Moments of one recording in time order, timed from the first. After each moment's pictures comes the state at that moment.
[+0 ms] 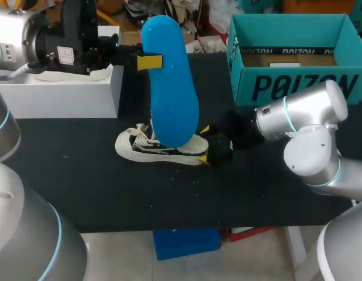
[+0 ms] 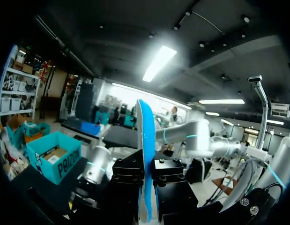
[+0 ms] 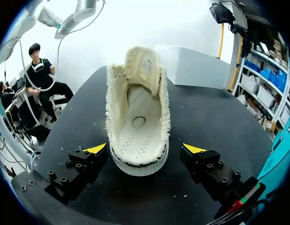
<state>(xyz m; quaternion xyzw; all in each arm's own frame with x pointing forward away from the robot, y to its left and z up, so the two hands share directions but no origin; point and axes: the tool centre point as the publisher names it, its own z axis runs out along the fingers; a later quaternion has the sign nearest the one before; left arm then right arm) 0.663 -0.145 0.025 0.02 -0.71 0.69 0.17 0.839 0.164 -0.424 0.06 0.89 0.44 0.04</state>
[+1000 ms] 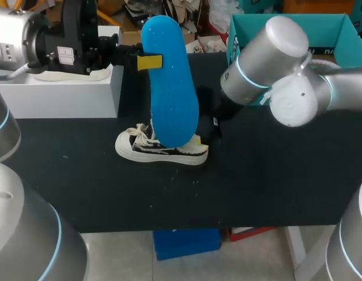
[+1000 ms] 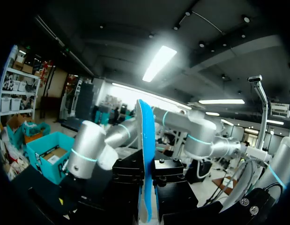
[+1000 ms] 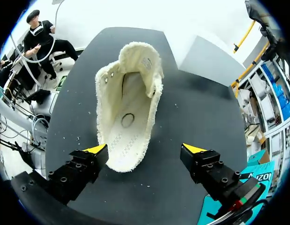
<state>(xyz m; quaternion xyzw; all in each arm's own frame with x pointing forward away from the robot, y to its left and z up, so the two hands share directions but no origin) 0.663 -0.145 0.025 0.02 -0.71 0.69 0.17 0.865 0.170 -0.371 -0.02 0.98 0.21 0.07</state>
